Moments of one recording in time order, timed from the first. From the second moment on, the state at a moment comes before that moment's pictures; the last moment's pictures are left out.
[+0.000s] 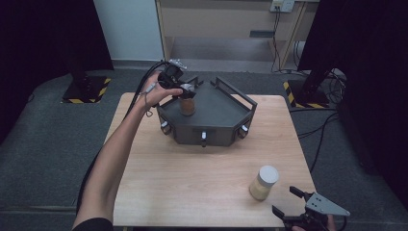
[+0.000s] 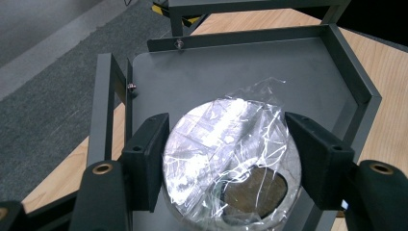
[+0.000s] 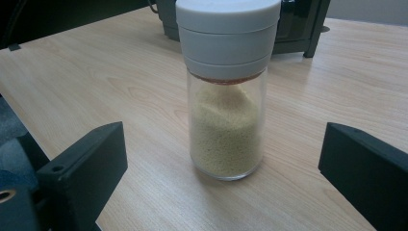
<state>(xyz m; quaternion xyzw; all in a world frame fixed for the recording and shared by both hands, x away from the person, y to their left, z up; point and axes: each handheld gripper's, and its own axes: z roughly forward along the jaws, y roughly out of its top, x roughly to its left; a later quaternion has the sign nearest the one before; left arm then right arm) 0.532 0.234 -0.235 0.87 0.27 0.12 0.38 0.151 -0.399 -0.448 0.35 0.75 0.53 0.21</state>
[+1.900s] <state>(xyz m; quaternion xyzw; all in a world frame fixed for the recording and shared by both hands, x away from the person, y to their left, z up) 0.448 0.250 -0.202 0.83 0.28 0.19 0.44 0.150 -0.399 -0.448 0.34 0.75 0.53 0.21</state>
